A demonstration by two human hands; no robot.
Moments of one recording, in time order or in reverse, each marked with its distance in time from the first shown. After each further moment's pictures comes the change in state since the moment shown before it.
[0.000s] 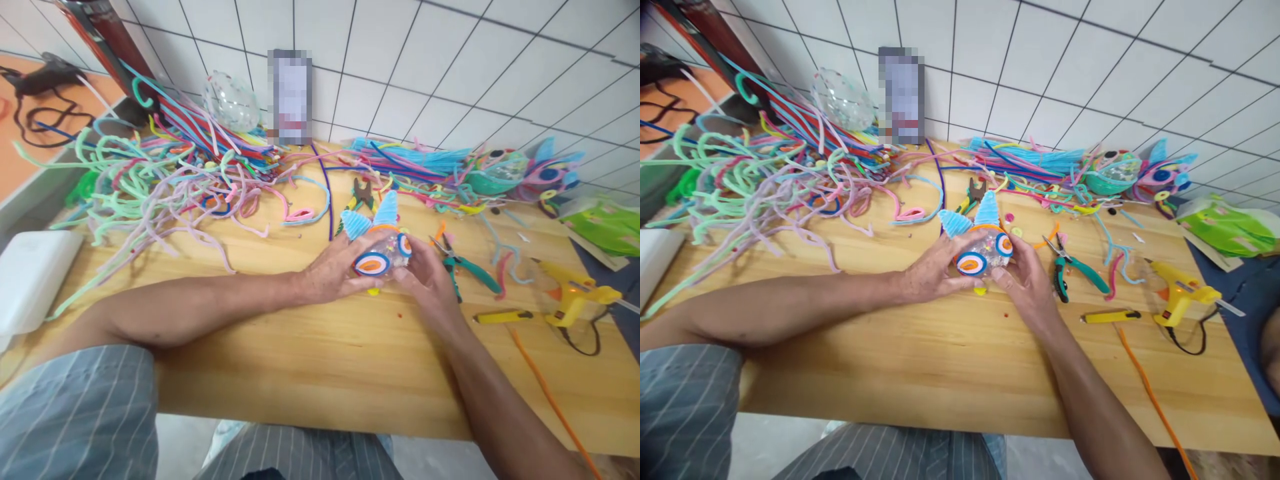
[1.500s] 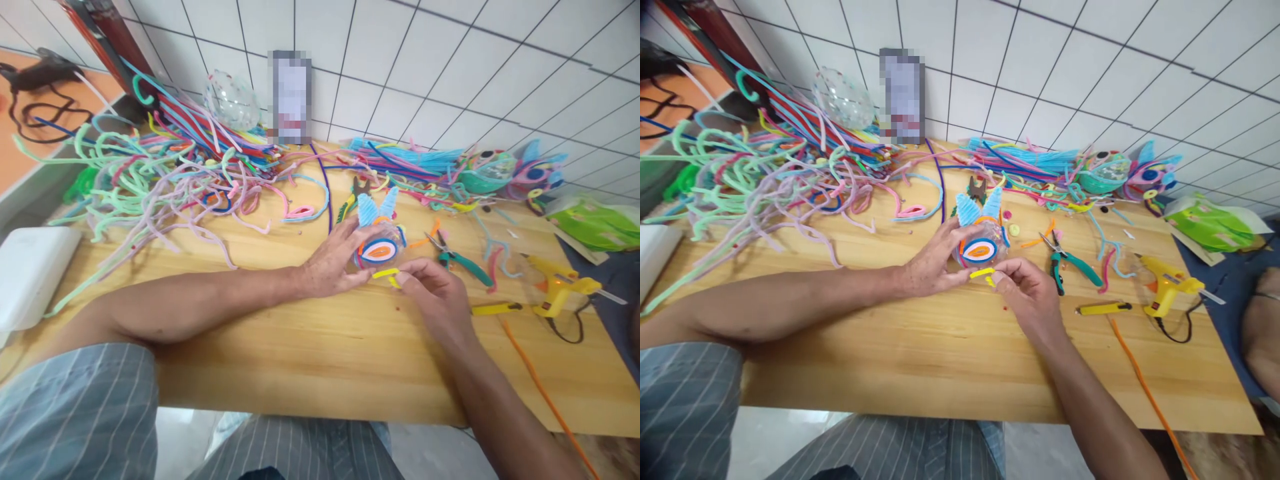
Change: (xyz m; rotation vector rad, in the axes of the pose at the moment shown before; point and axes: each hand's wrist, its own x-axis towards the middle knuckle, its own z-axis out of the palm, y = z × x) left_hand 0.001 -0.005 -0.003 0.149 0.035 0.139; right_hand -0.023 -0.044 0.009 -0.102 0.127 0.062
